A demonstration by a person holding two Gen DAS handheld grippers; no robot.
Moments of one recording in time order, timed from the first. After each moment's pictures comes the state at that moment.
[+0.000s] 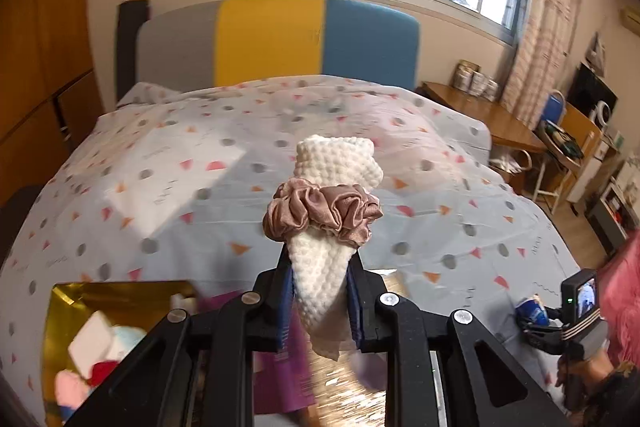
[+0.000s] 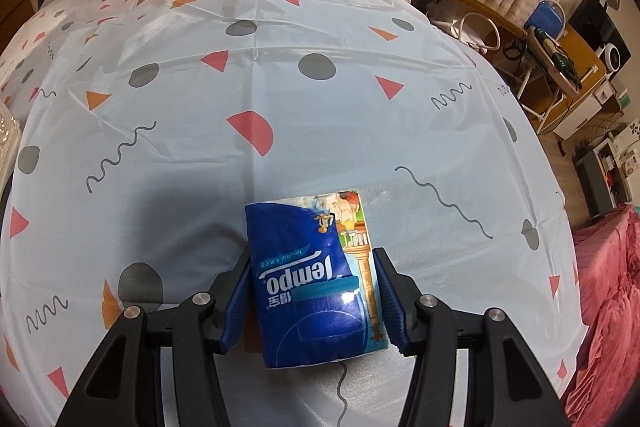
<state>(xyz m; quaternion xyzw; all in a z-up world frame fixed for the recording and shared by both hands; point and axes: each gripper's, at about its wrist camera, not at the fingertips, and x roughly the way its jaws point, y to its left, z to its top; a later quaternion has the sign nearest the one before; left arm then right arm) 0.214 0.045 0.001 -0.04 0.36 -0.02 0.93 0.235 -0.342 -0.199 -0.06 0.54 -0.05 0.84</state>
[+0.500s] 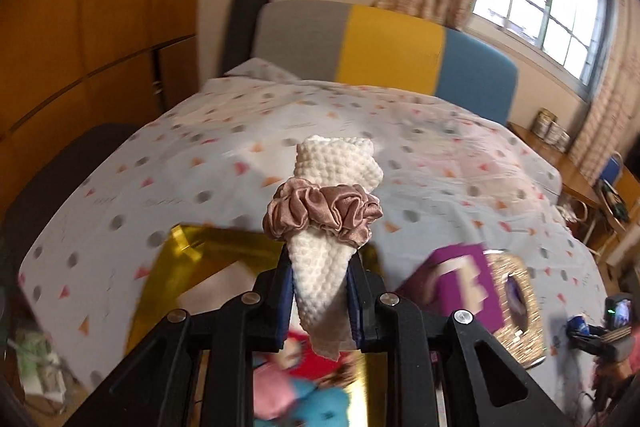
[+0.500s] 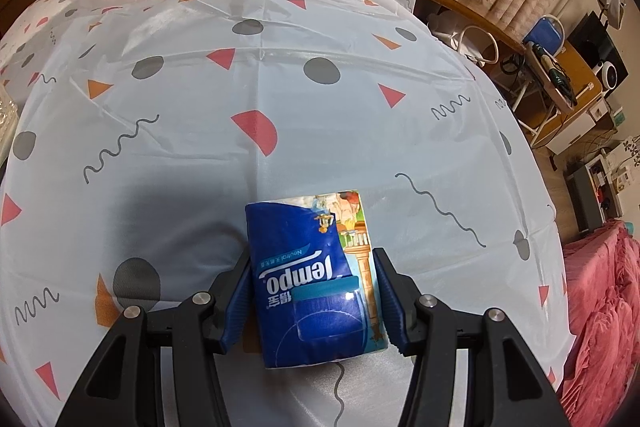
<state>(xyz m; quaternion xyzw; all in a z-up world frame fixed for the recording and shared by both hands) 0.117 0.210 -0.016 -0.11 0.34 0.12 0.93 0.232 -0.333 -0.199 -0.10 0.53 -0.06 0.84</state>
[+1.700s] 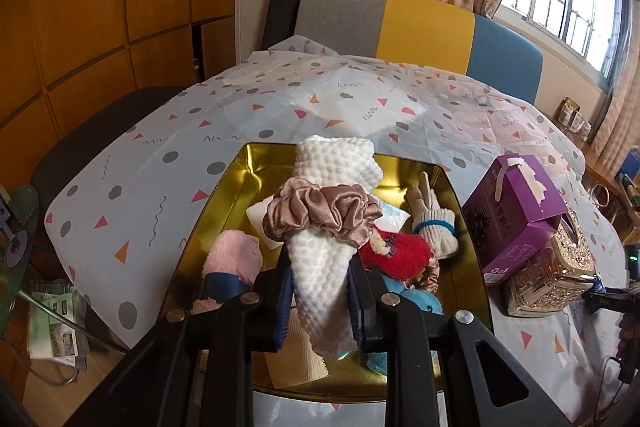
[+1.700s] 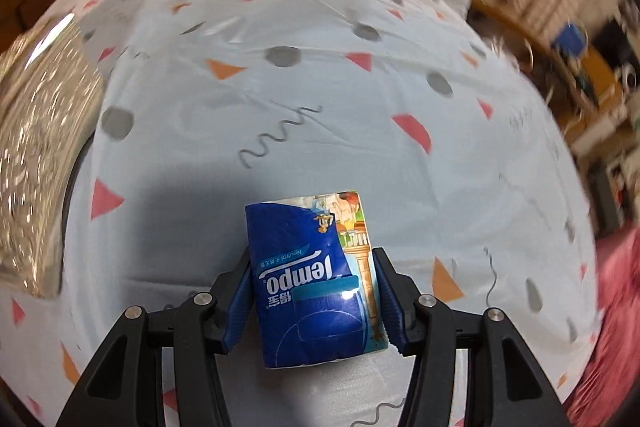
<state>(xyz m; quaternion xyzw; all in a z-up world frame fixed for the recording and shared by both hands) 0.030 0.234 -0.084 -0.11 0.35 0.16 0.92 0.207 -0.224 -0.195 -0.10 0.54 -0.01 0.84</state>
